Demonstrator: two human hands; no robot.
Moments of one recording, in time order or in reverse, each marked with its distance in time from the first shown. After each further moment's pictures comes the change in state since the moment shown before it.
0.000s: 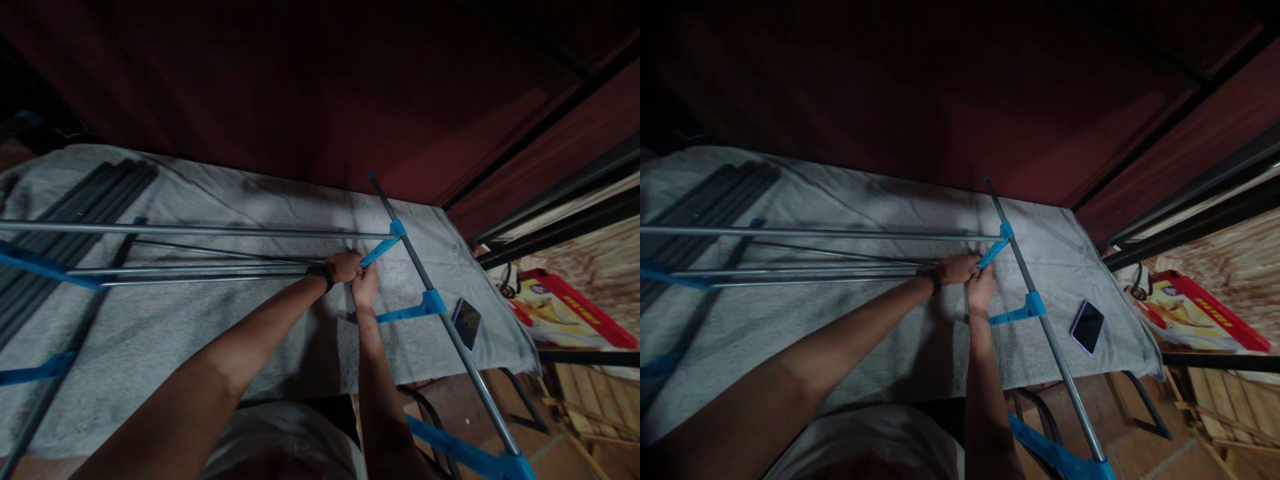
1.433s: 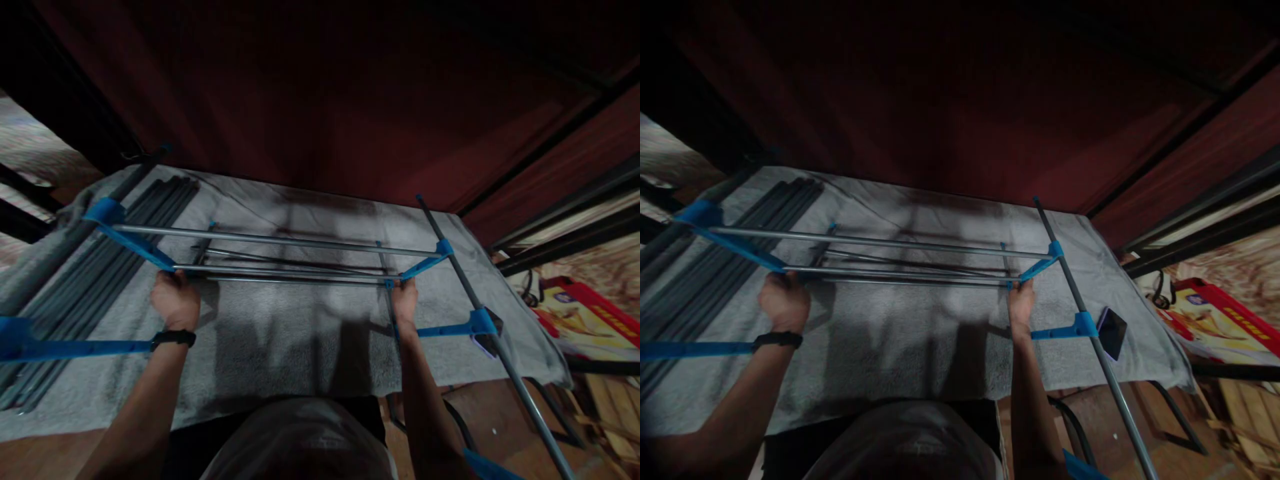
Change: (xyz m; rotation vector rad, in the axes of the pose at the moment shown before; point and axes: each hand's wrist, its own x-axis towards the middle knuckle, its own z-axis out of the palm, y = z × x) left_hand -0.304 -0.225 -0.032 -0.091 0.962 -1.411; right_hand -0.001 0.029 -0.032 -0.066 0.071 0.110
